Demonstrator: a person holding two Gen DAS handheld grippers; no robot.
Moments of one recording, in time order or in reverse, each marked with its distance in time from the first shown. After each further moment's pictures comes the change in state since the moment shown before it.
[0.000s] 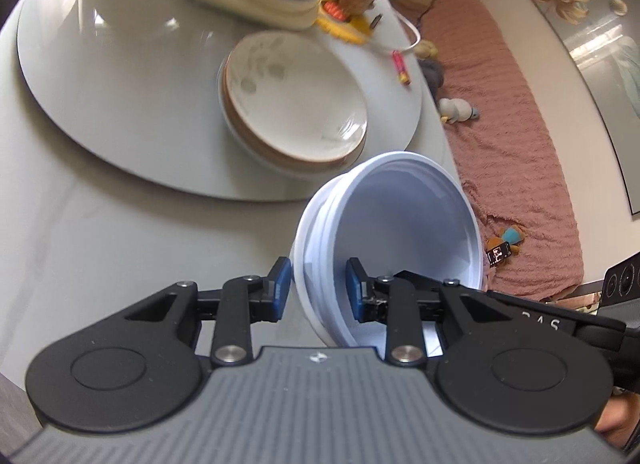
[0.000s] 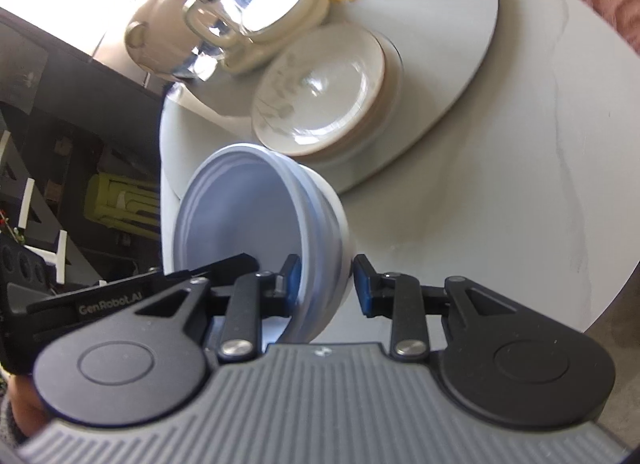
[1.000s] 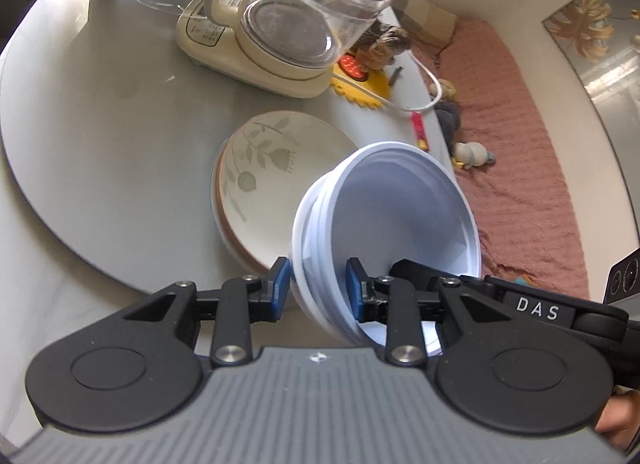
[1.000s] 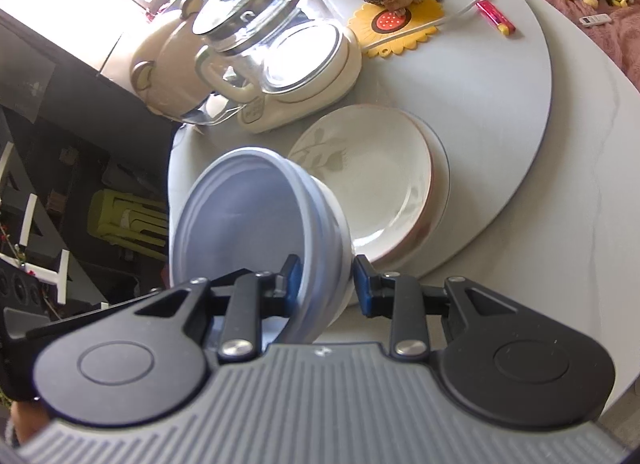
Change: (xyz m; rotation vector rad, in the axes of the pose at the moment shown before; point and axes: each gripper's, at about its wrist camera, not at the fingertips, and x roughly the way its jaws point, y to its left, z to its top) left arm 0.034 -0.003 0.097 -0.080 -0.067 0.050; right arm 0.049 0.018 0.110 -0.062 -0.006 0.011
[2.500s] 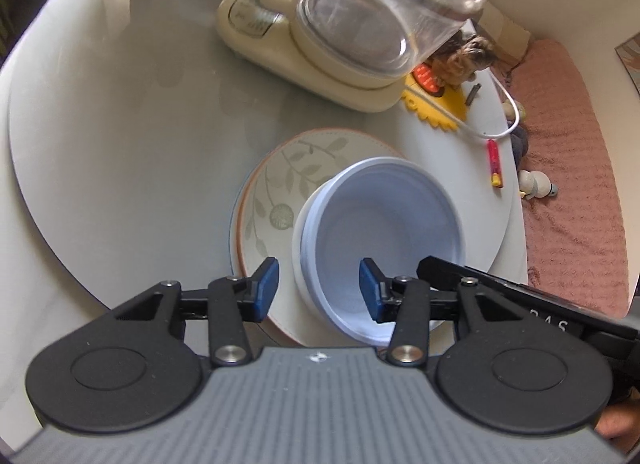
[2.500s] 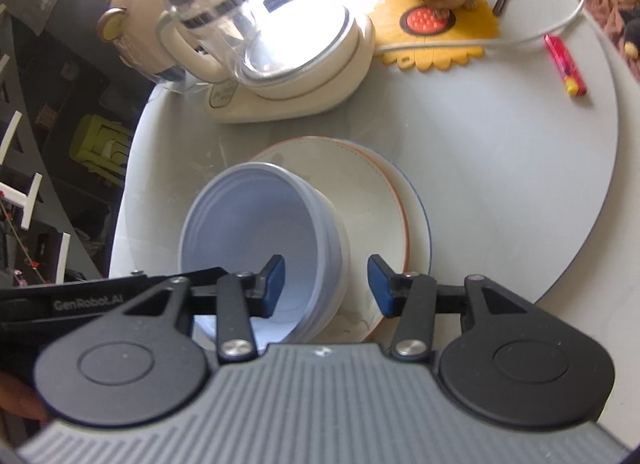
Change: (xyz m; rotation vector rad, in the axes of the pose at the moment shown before) left arm 0.058 0.000 0.035 -0.108 -0.018 0.175; right arm 0.069 -0.024 0.068 -0.249 0.090 -0.023
